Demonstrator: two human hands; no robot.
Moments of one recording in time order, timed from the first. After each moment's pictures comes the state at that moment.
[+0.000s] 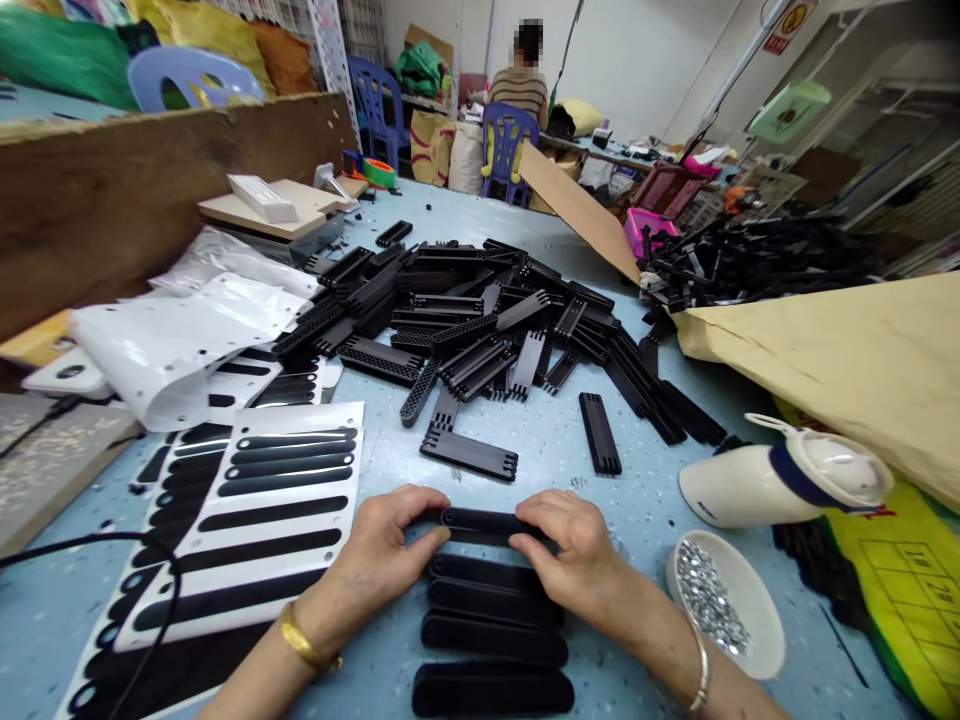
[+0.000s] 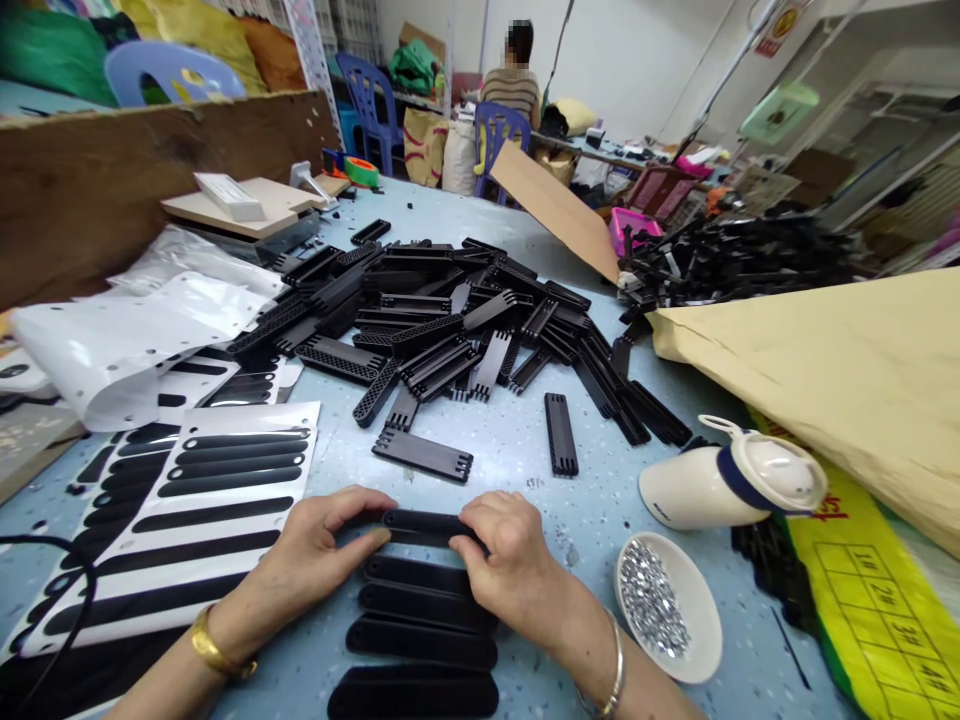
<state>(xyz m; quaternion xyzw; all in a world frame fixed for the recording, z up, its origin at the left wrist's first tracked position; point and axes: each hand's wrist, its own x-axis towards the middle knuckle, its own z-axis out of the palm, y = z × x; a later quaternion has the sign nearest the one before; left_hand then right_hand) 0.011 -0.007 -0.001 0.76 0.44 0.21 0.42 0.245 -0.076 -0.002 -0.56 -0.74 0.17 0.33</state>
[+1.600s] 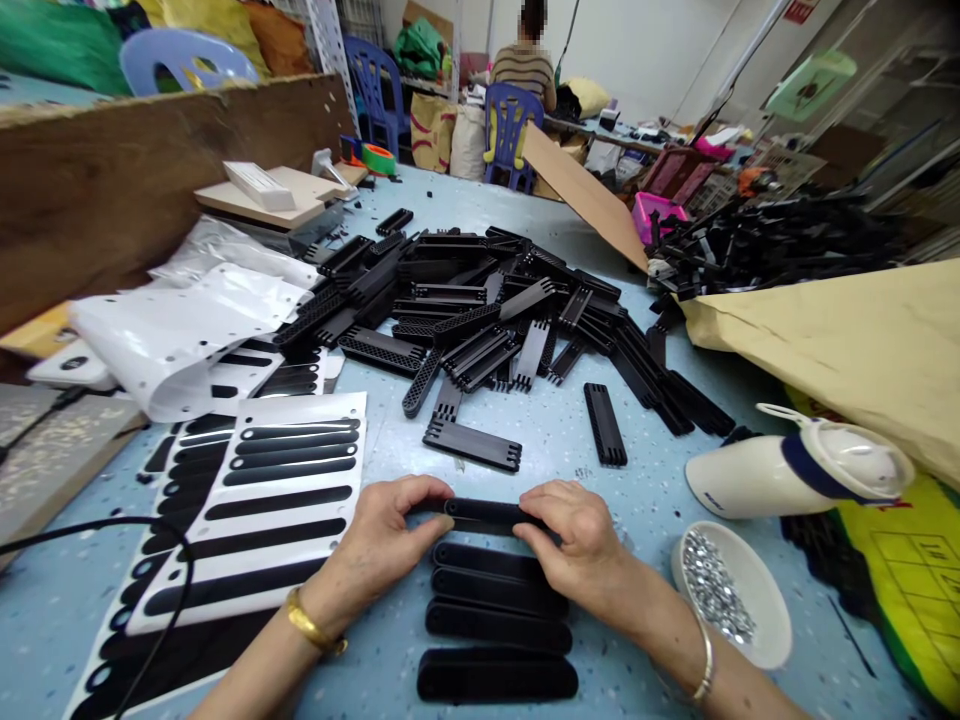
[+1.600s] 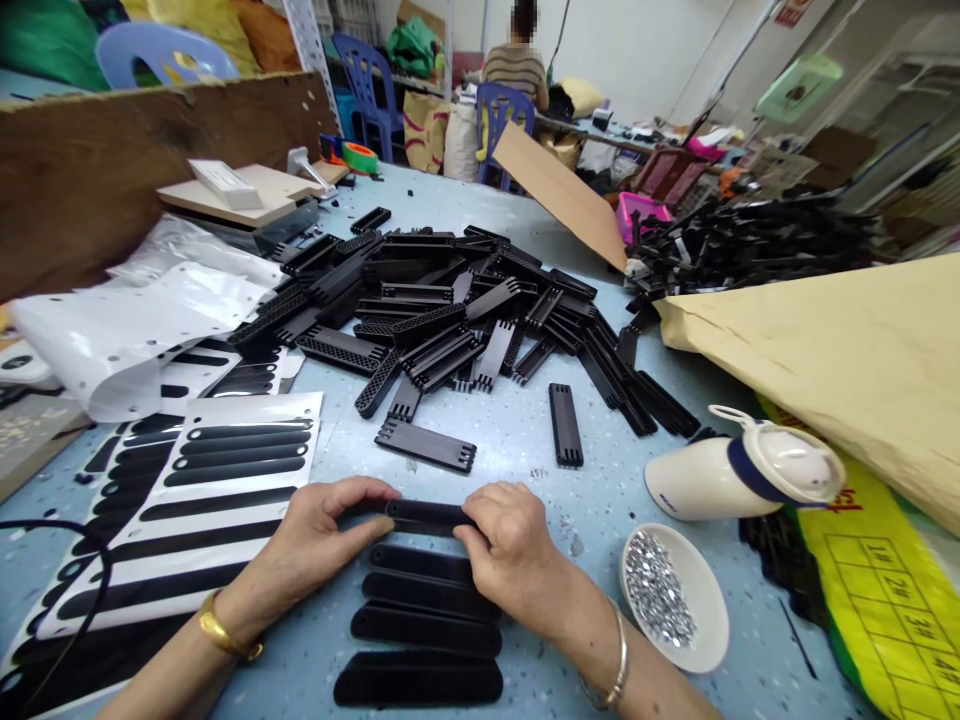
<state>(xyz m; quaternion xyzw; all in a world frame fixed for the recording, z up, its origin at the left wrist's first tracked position) 0.016 -0.005 0.005 0.72 0.47 0.21 0.47 0.246 -0.077 -0.005 -0.56 -0.75 0.17 0.31</state>
